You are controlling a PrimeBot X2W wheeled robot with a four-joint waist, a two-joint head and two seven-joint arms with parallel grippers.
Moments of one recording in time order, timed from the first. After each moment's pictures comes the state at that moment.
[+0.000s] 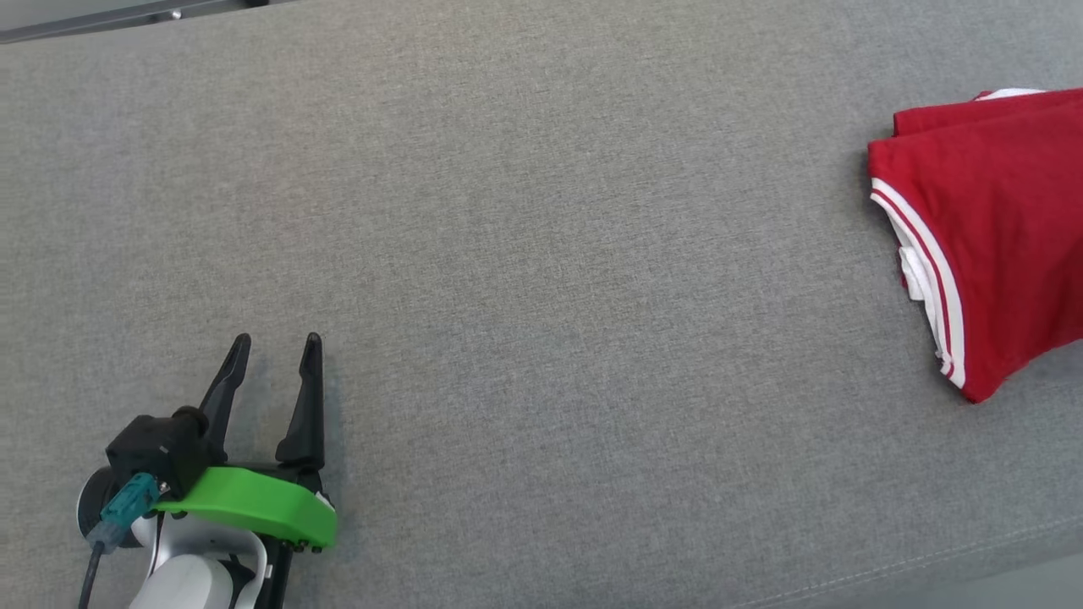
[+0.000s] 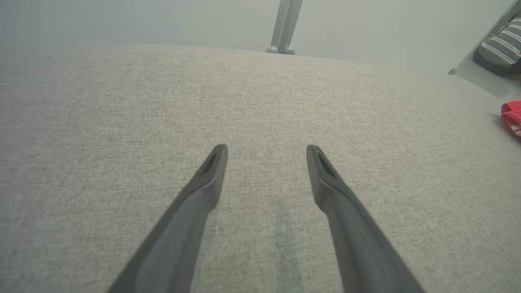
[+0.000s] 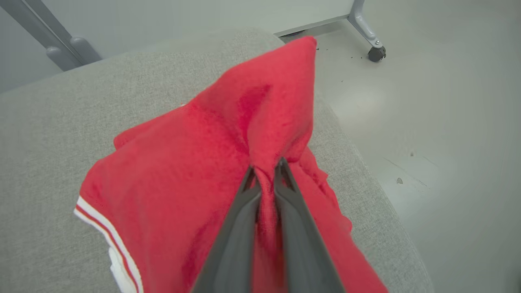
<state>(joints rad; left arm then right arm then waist) -0.14 0.39 -0.39 0.01 -0.61 0.16 -0.17 -0.55 -0.62 -0.12 0.46 0.63 0.13 0.39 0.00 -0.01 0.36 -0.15</state>
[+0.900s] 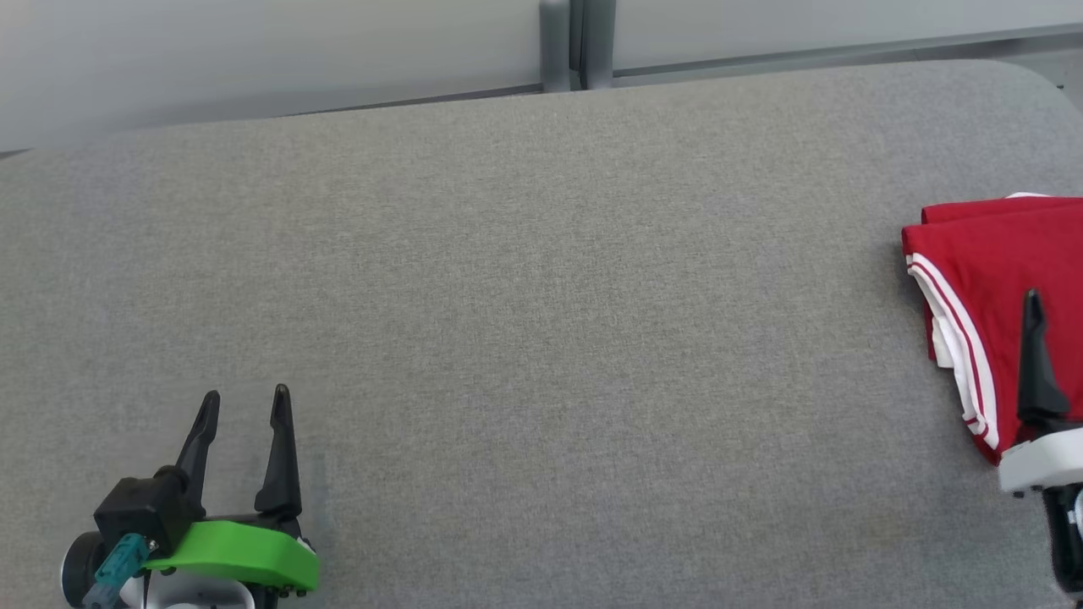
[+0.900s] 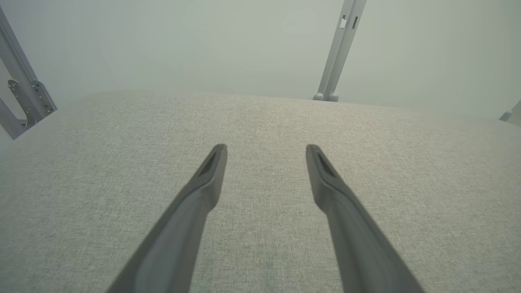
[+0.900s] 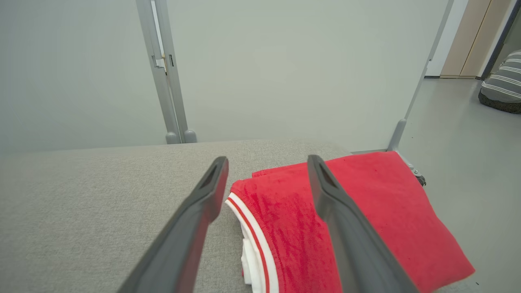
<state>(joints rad) -0.05 0.36 -0.33 0.09 -0.57 0.16 -0.26 -0.11 -0.31 -0.20 0.16 0.28 0.13 -0.22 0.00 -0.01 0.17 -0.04</state>
